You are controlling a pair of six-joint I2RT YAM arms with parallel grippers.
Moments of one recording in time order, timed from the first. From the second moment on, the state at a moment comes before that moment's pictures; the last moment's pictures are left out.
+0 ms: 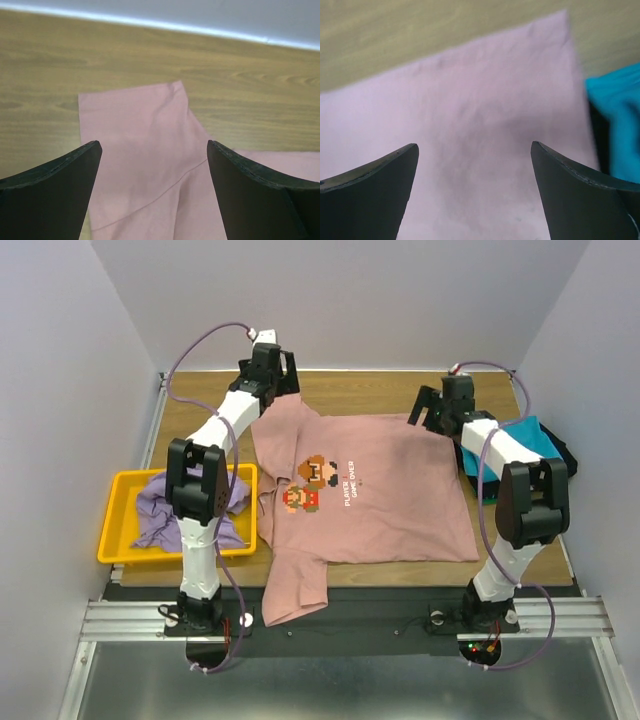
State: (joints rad) left arm -0.31 2.08 1.83 -0.25 -0.24 -0.30; right arm 0.11 1.79 1.34 -0.21 0.08 0.40
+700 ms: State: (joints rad) left arm -0.20 2.45 2.09 -0.44 -0.12 -0.38; right arm 0.14 1.91 1.24 -0.21 0.07 0.47
